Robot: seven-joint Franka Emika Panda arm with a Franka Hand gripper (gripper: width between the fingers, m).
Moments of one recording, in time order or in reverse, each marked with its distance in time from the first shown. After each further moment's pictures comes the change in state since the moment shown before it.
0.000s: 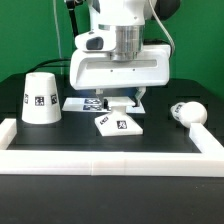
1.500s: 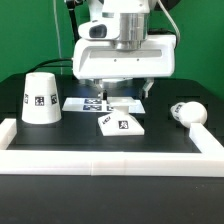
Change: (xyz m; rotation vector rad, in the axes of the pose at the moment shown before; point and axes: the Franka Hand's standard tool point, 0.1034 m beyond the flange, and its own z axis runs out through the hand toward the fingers) arm 0.006 -0.006 -0.018 -0.005 0.010 0.028
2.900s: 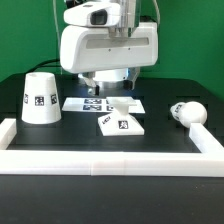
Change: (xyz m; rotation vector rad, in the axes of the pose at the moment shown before) arm 0.039 0.033 -0.029 -0.030 0.004 -0.380
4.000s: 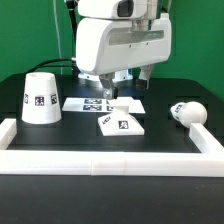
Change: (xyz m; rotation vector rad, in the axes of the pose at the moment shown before) arm 0.073 0.023 -0.016 0.012 -0.014 -0.265
